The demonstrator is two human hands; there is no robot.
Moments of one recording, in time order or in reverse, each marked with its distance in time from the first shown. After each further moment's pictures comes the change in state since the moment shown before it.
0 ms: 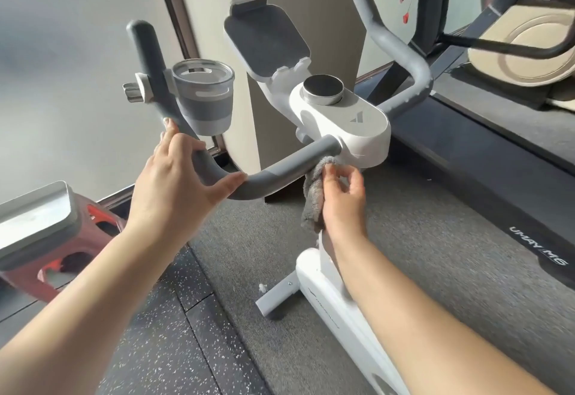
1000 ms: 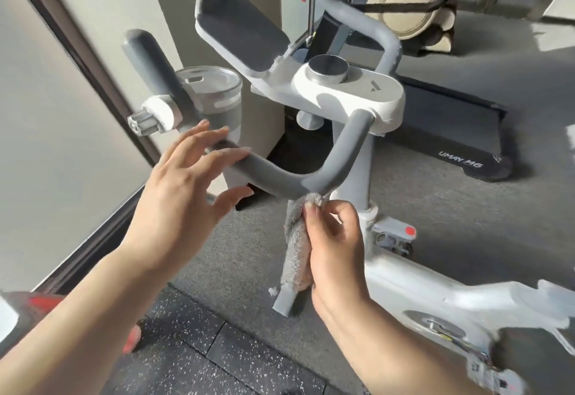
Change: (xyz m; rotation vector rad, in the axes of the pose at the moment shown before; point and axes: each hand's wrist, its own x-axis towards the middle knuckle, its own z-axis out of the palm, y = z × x) left_hand 0.077 -0.107 -0.021 -0.207 -0.102 0.812; right_hand -0.115 0.051 0.130 0.152 0.368 -0.061
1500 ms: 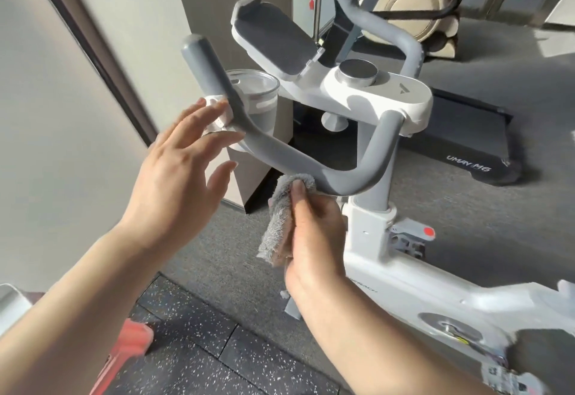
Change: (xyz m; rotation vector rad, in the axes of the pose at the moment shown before) left_hand -0.005 -0.043 -0.036 0.026 0.056 0.006; right_hand -0.025 0.004 0.080 0.236 0.067 0.213
